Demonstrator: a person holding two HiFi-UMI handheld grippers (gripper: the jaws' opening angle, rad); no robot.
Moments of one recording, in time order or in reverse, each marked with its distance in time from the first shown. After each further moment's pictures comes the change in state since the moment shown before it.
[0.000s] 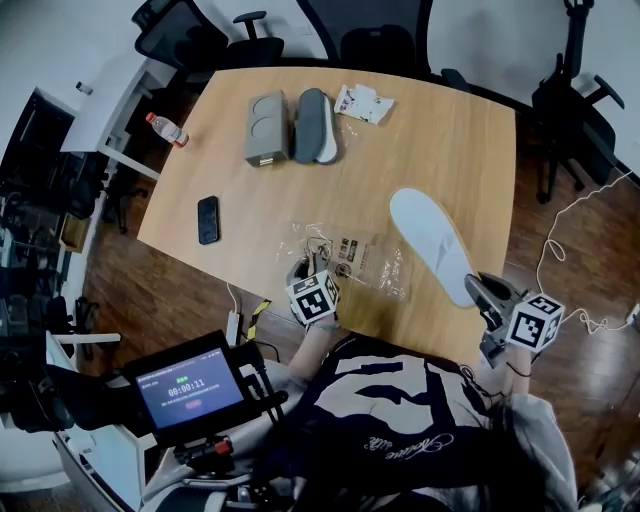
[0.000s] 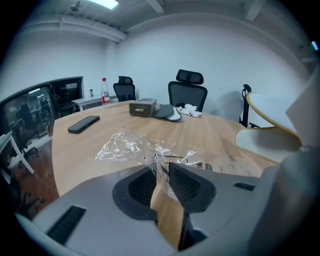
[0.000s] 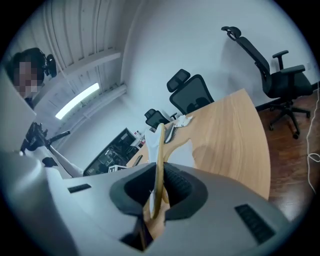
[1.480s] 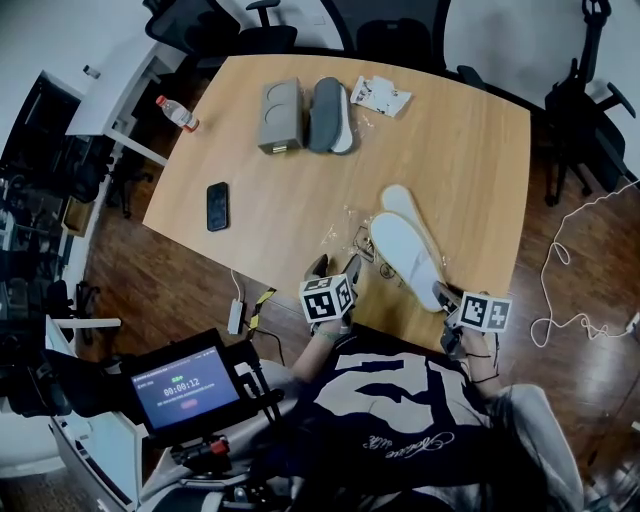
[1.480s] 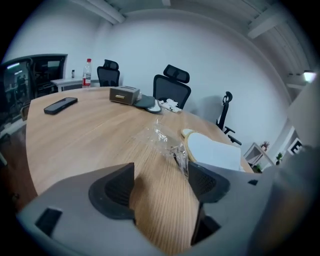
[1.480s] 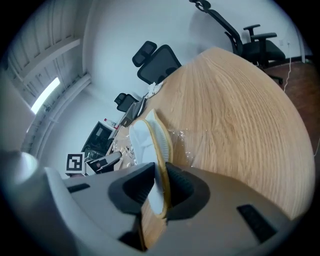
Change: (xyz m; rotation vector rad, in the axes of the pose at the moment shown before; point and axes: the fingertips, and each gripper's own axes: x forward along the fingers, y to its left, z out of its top) left arm -0.014 -0.041 -0.020 -0.039 0.083 -0.284; right arm 0.095 -0.046 -0.123 0.272 0.197 -0.241
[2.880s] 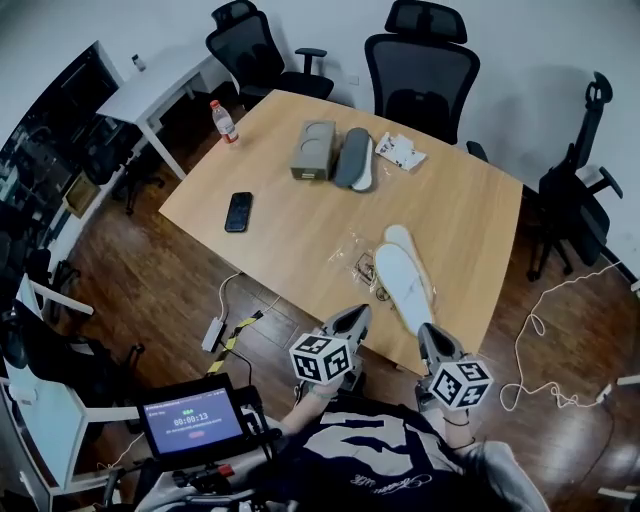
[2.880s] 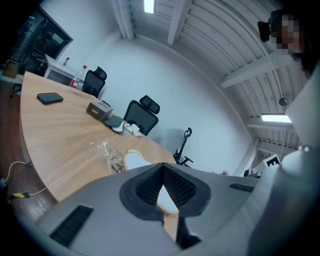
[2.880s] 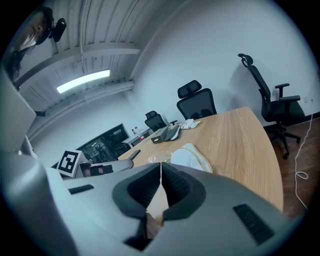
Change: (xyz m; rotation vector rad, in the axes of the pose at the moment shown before) left arm -0.147 -0.107 -0.004 -0.111 -0.320 -0.444; right arm -0.096 0.130 -0.023 -0.439 -0.335 0.092
